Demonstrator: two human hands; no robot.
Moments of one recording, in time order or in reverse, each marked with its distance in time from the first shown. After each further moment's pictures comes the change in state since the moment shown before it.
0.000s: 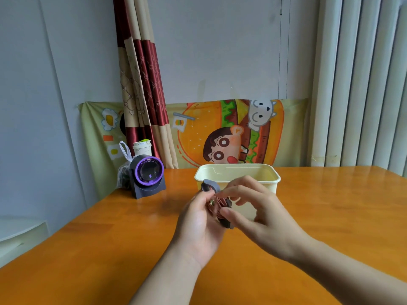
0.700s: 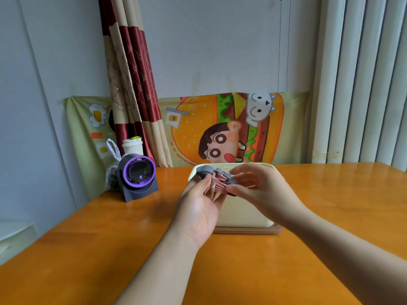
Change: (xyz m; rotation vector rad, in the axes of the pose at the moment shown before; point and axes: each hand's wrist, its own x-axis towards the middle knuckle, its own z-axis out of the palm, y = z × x) left_hand 0.076 0.002 -0.011 -0.022 0.068 0.122; right_hand 0.051 0.059 -0.006 0.045 0.099 0.394
